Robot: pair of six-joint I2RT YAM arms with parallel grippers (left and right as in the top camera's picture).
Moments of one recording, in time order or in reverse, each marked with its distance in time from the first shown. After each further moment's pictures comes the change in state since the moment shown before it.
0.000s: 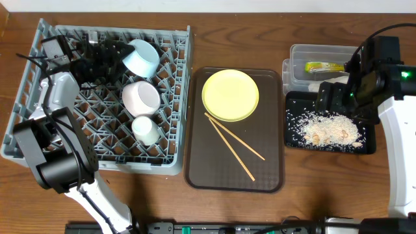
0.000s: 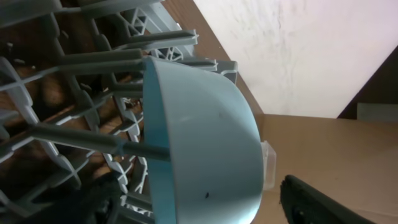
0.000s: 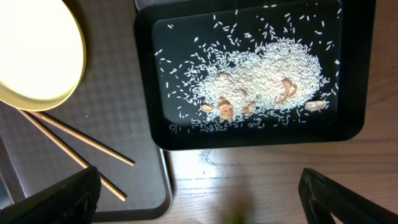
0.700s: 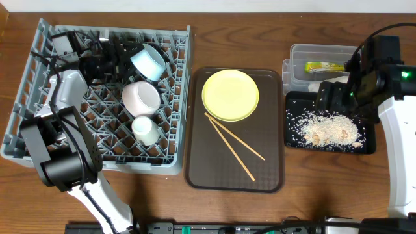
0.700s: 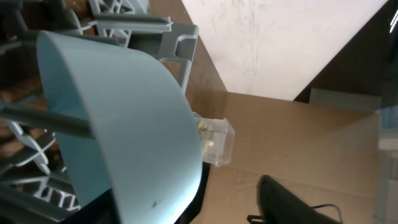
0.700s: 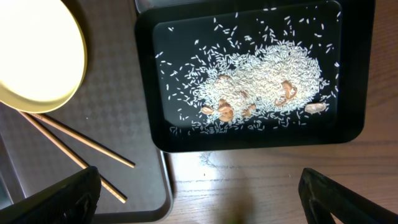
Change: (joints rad) left arm -0.054 0.000 0.000 0.037 0.143 -0.198; right arm 0.000 0.000 0.000 0.007 0.000 0.000
